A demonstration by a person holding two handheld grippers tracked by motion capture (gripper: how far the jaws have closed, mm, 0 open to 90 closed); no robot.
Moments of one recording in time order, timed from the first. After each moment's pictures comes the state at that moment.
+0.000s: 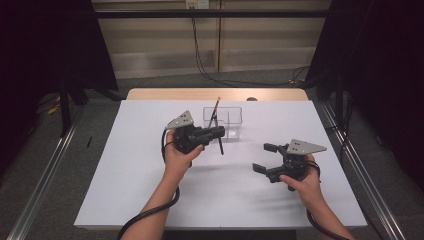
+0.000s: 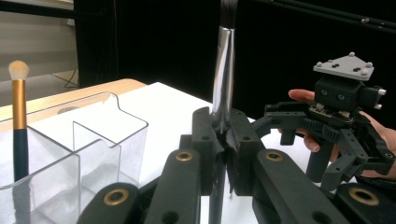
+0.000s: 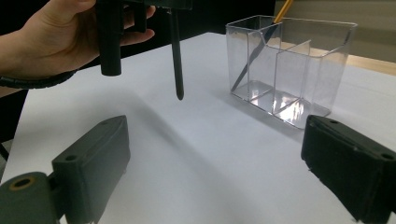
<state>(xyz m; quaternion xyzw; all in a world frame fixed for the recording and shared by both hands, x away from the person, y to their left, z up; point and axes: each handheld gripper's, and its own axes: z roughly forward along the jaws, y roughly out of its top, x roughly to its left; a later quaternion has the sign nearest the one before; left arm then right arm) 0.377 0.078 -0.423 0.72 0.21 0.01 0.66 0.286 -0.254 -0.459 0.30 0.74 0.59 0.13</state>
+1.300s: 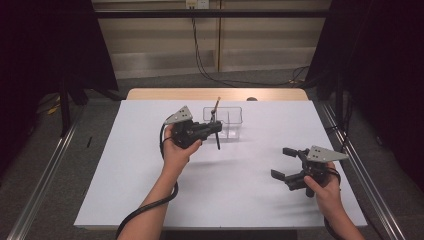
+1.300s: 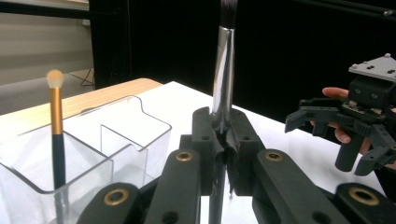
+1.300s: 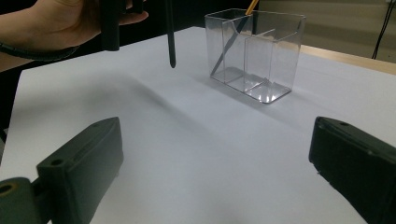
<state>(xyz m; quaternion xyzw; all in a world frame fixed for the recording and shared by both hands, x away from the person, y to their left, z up) 0.390 0.083 -0.417 0.73 0.21 0.03 0.64 0.262 -0.297 -0.460 0.32 0.74 0.57 0.16</state>
